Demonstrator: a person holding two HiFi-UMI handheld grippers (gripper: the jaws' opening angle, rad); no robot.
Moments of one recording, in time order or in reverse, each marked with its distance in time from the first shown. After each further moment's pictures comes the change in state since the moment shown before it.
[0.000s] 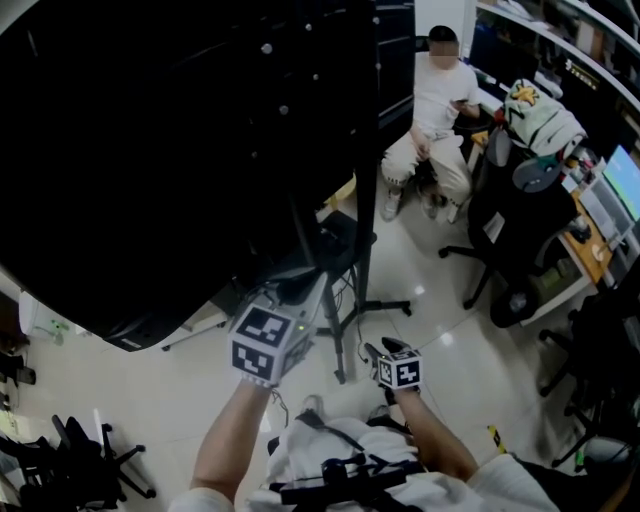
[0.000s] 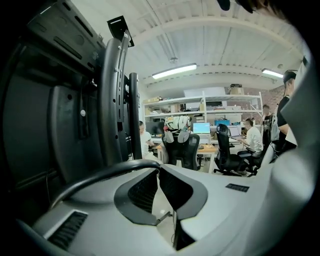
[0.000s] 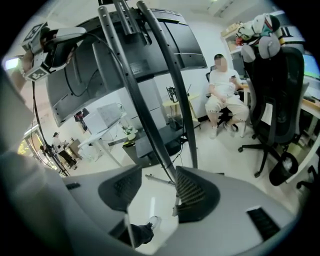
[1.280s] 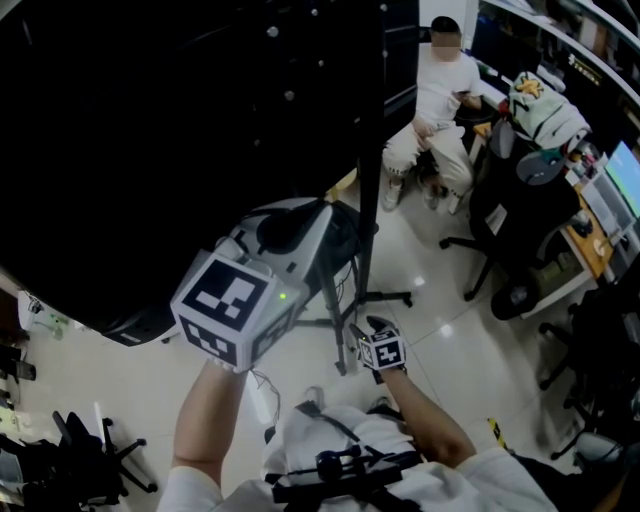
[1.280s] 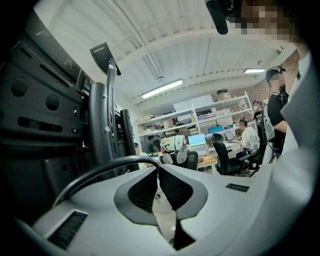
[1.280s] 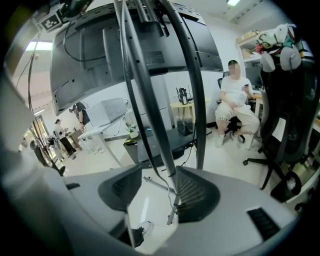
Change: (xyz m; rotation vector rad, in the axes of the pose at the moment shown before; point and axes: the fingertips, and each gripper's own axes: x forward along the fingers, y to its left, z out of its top) left arm -0.038 0.001 0.132 0.150 -0.187 -0.051; right arm 0.053 0.031 0.027 -0.132 -0.011 0.011
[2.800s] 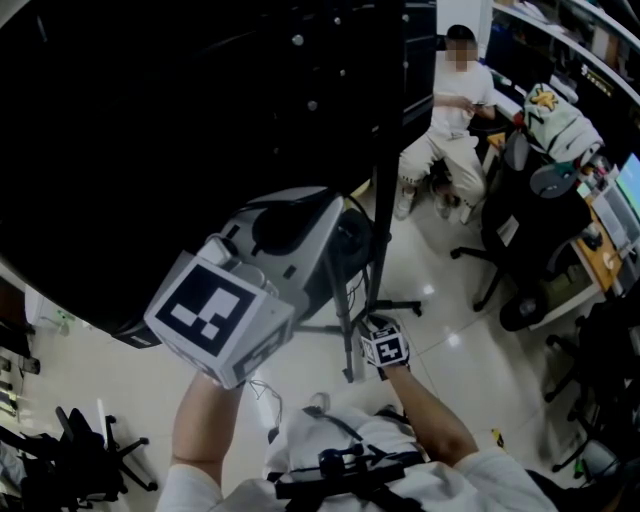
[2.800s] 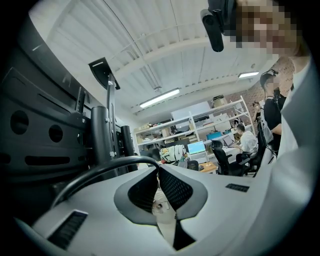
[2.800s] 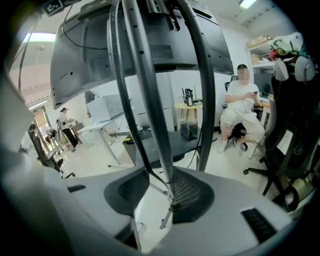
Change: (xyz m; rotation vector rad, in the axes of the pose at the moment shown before) left arm -0.021 0.007 0.053 0.032 -0.103 -0.010; right arm 0.028 0.002 0.027 -0.092 0.012 -0.001
